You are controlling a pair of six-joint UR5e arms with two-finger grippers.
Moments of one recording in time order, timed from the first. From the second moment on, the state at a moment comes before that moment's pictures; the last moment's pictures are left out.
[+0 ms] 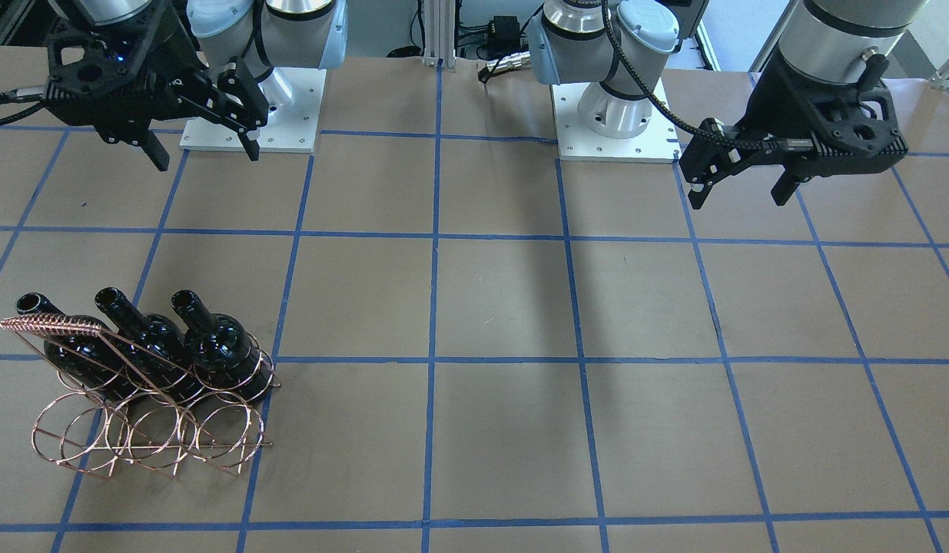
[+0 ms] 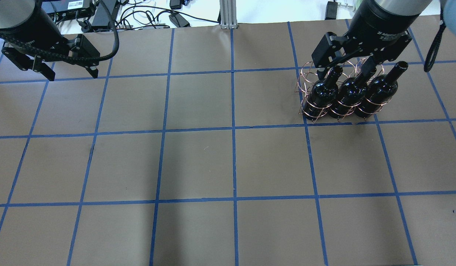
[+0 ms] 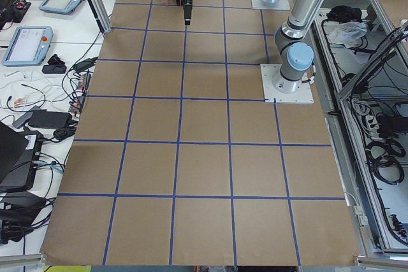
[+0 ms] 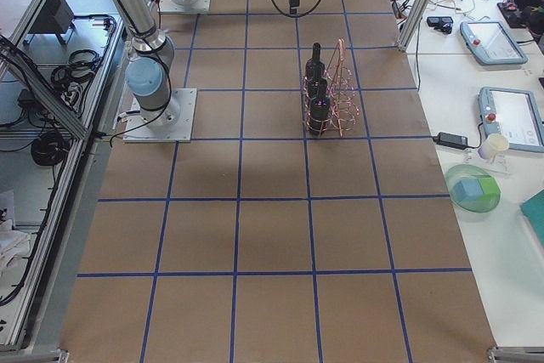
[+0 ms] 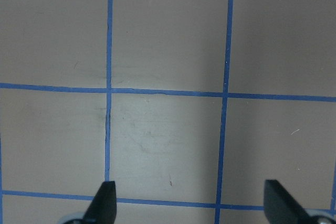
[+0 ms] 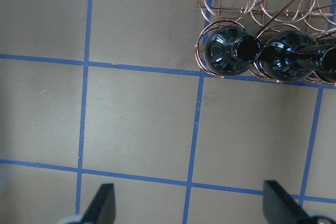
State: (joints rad) left arm -1.43 -1.55 -1.52 -1.57 1.61 0.09; right arm 1.56 -1.62 1.51 -1.51 -1.49 -0.12
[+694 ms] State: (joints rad) left arm -1.45 -1.55 -1.52 -1.58 1.60 0.08; right arm 1.56 -1.61 1.50 -1.56 -1.56 -0.02
